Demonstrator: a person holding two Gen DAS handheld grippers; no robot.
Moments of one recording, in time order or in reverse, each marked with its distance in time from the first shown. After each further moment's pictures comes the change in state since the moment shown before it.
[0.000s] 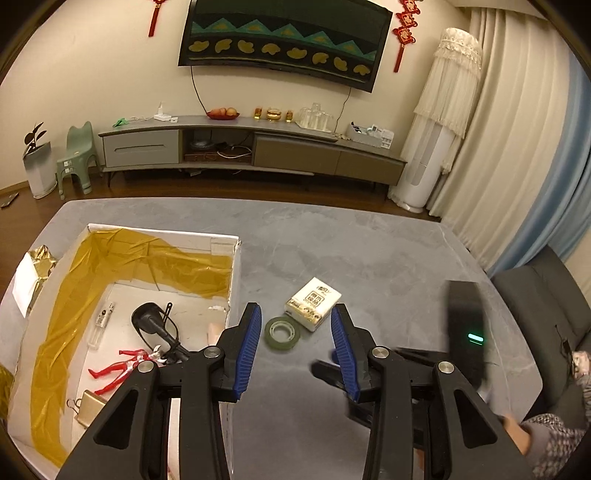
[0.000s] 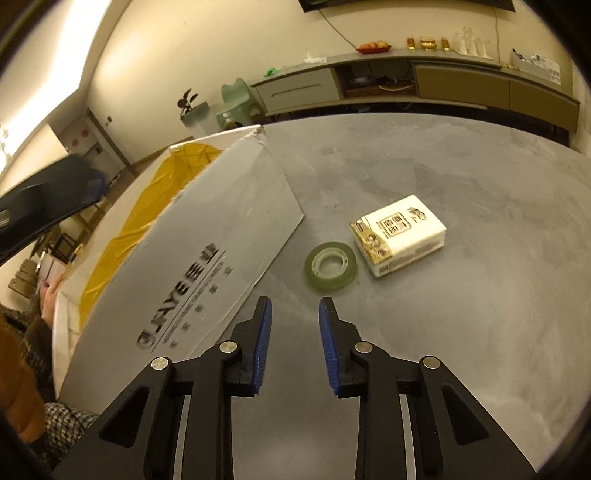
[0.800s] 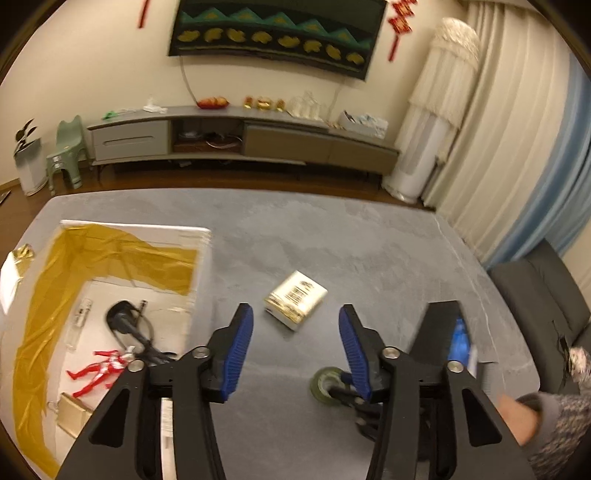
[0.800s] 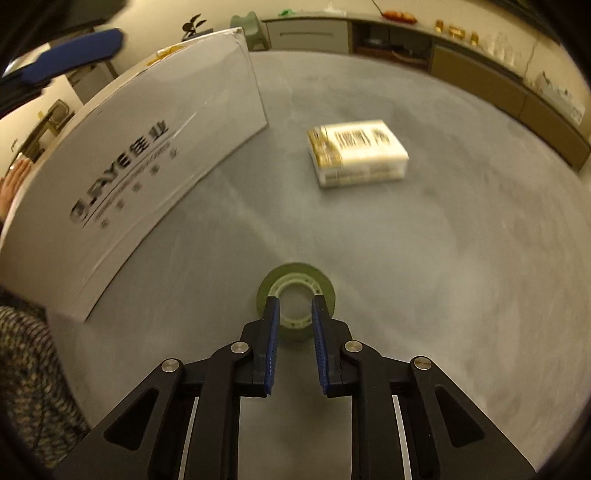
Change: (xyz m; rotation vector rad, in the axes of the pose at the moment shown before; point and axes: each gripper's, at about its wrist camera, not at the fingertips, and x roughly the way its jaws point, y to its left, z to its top) left arm 0.039 -0.033 -0.001 0.040 0.076 -0.029; right arm -0.023 -0.034 -0.054 -0.166 0.255 -0.097
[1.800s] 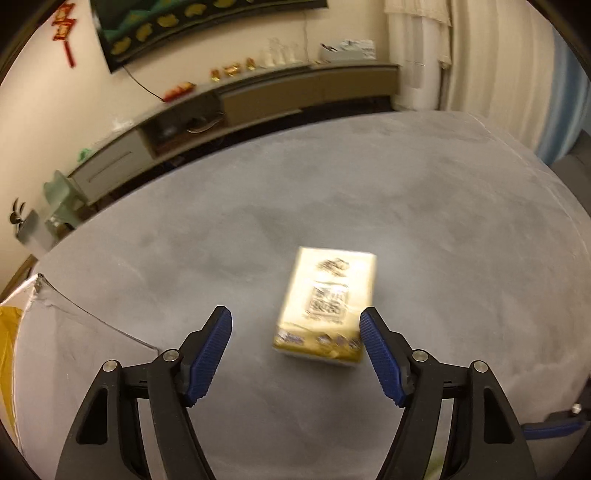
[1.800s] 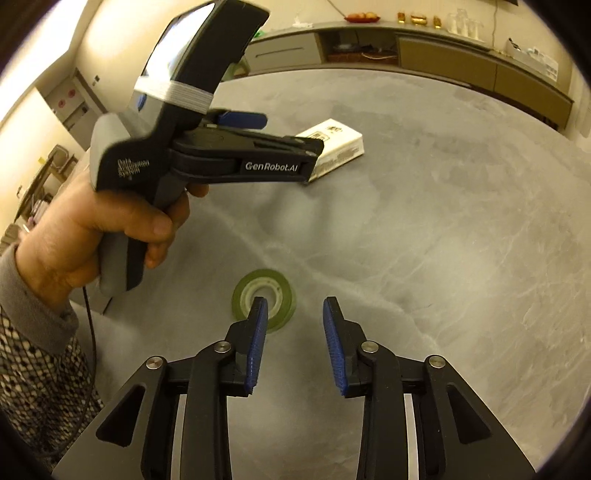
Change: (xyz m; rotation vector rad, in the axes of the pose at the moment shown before) left arm 0.185 -0.043 0.004 0.264 0.150 0.201; right arm -0.041 -0.046 -0.032 0.129 -0.100 0.040
